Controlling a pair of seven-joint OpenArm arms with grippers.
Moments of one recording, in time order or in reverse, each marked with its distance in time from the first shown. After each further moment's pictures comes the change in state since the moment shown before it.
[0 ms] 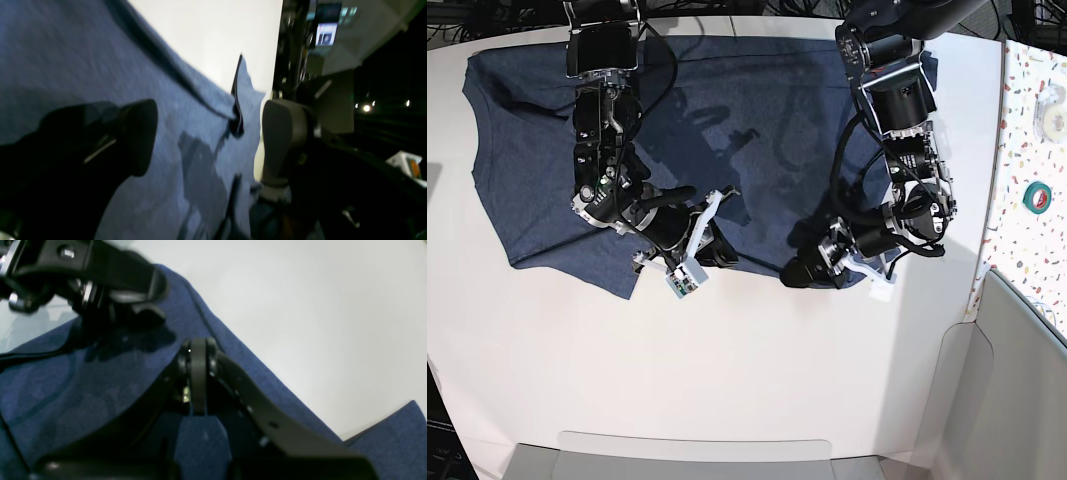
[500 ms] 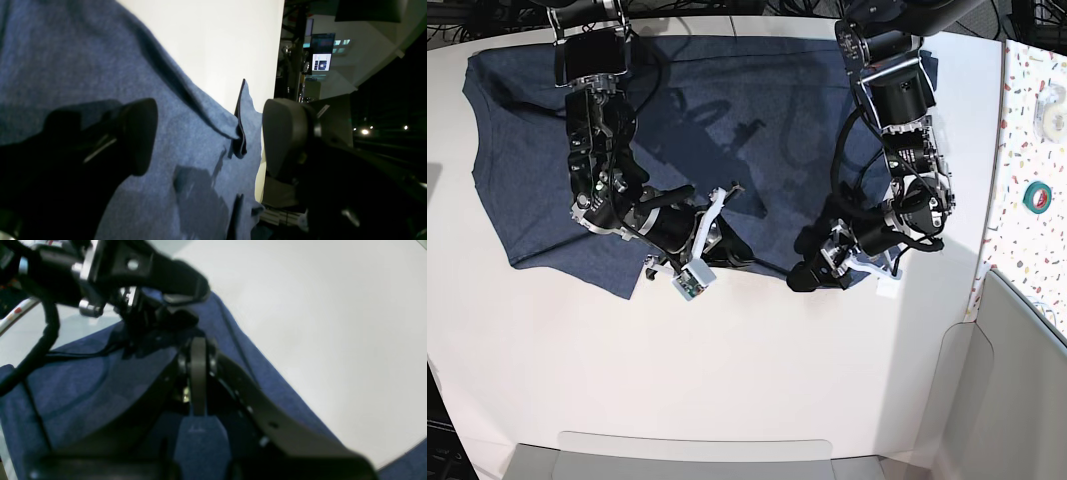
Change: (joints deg) left arm 1.1 0.0 0.0 0.0 -0.2 0.2 -4.6; right arm 1.6 3.9 -5.0 0.1 9.5 0.0 0.0
